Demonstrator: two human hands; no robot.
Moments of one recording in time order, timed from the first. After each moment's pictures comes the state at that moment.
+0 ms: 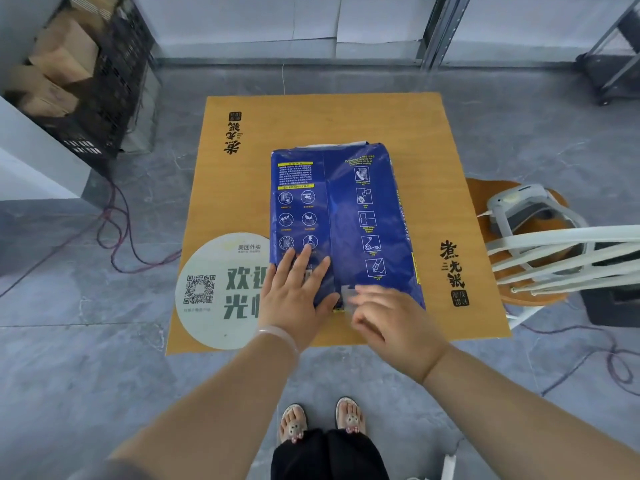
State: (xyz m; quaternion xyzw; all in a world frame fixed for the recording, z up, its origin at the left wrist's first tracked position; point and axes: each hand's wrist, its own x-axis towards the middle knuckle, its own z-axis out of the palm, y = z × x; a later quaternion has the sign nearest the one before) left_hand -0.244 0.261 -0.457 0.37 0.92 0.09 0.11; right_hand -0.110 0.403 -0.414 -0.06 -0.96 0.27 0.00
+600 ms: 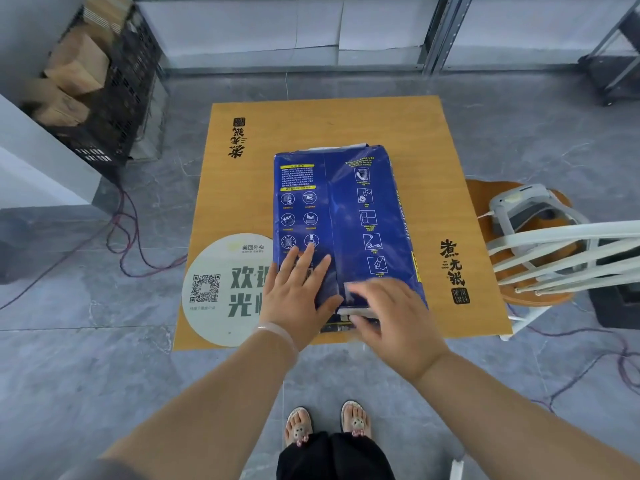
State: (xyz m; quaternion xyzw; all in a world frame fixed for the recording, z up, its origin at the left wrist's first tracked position) left_hand -0.242 0.257 -0.443 0.39 0.91 0.10 0.11; right_hand -0.105 0.389 -0.410 -0.14 -0.96 0.24 0.08
